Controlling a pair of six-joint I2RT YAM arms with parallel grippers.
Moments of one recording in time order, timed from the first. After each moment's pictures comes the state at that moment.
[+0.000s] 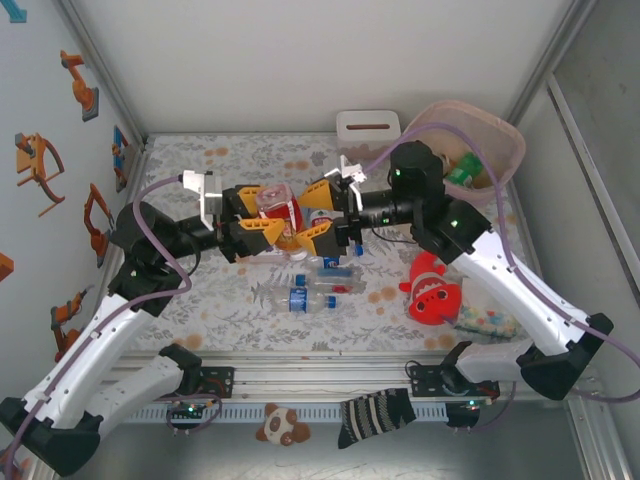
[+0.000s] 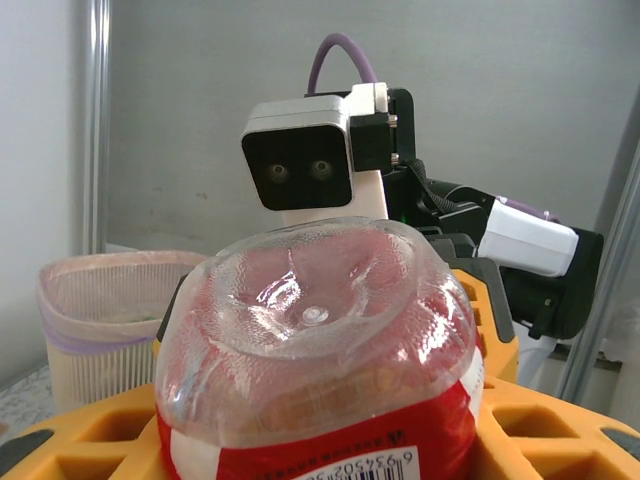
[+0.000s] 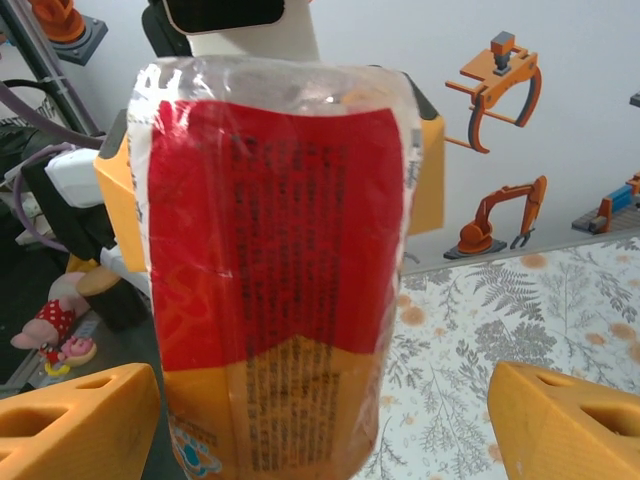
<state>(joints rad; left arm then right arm) -0.58 0.85 0.95 0.20 0.83 -0.35 0.78 1.27 1.45 -0.39 -0.88 0.04</state>
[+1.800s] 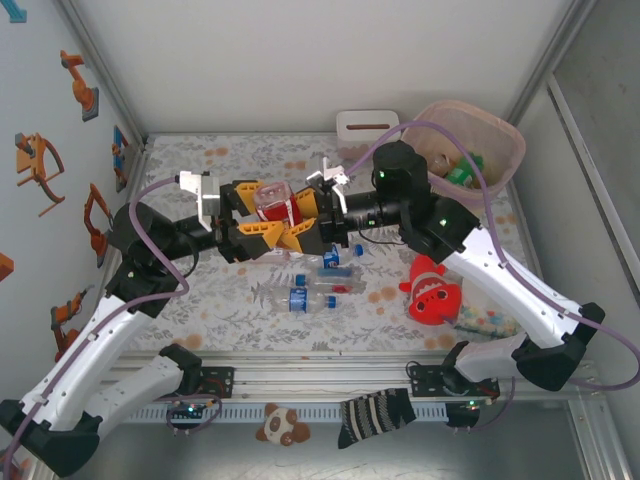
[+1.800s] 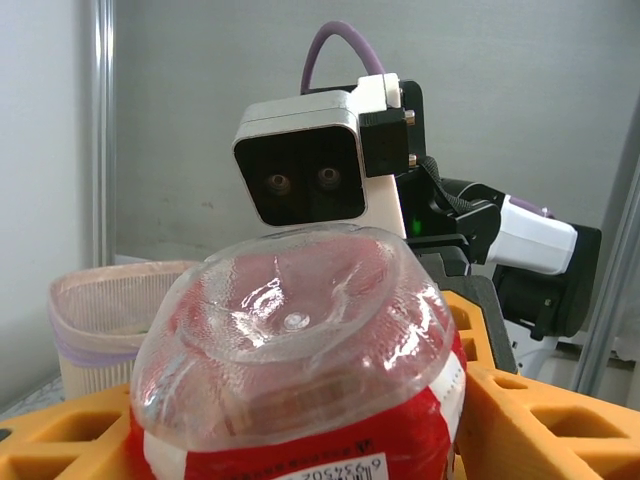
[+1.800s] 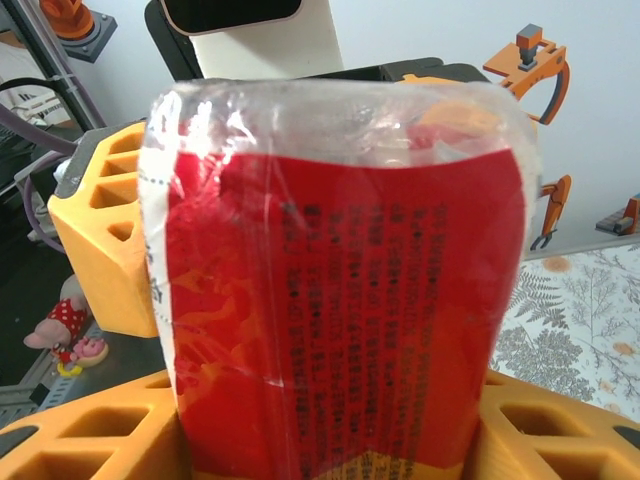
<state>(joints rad) -0.59 0.84 0.97 0.18 0.81 -0.32 0.86 1.32 1.52 -0.42 -0.81 0.06</state>
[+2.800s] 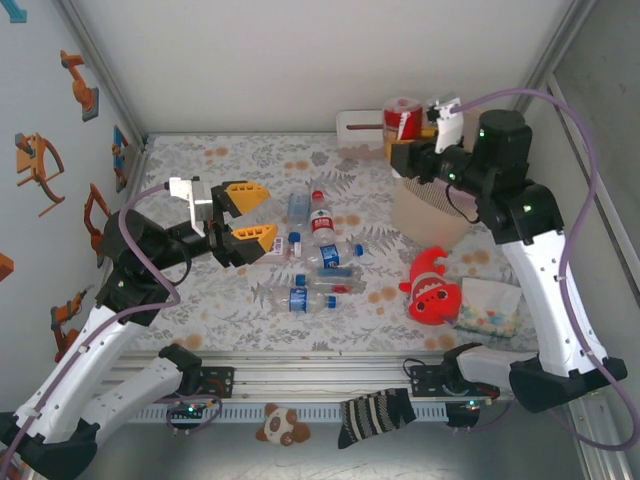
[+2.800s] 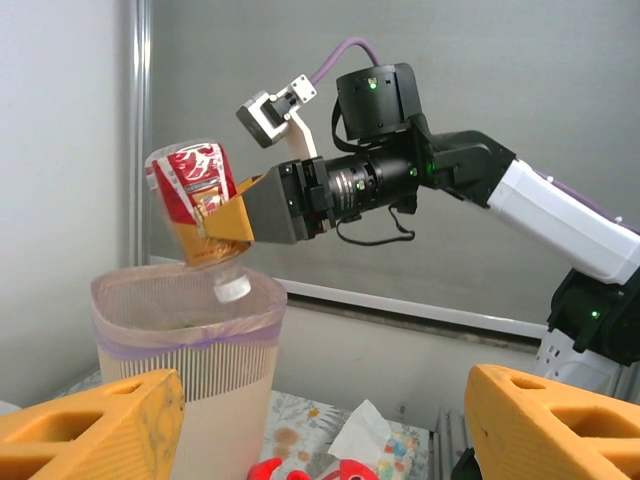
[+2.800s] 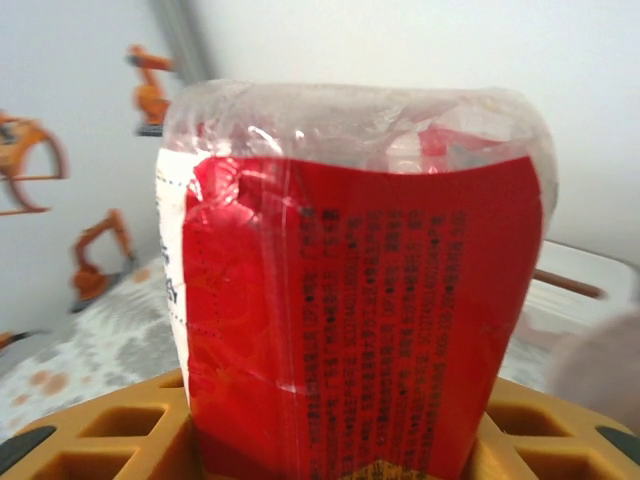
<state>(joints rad) -0.59 0.78 0.97 0.10 0.74 -0.28 0.33 1.23 1.67 -0.73 -0.36 0.04</state>
